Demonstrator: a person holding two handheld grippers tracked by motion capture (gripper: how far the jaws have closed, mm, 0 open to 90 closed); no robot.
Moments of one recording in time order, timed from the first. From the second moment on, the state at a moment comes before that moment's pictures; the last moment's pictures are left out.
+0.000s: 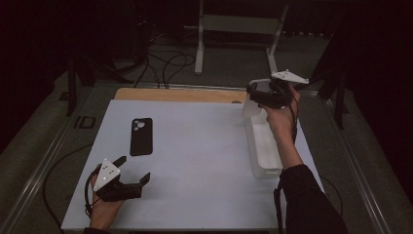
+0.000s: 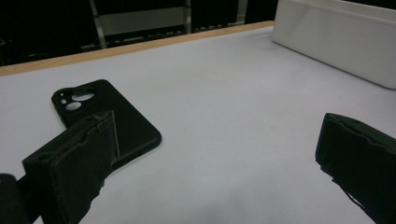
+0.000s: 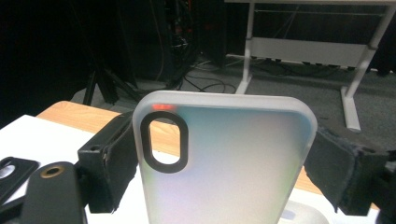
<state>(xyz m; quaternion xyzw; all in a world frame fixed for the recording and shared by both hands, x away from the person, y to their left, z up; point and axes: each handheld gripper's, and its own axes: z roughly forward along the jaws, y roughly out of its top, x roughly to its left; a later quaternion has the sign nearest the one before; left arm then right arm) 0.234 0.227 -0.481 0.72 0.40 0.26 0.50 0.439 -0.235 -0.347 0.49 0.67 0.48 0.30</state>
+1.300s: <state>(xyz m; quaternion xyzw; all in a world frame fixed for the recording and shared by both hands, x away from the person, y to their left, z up) 0.233 0.226 -0.481 0.72 0.40 0.25 0.51 0.470 -0.263 -0.399 0.56 0.65 0.40 0.31</state>
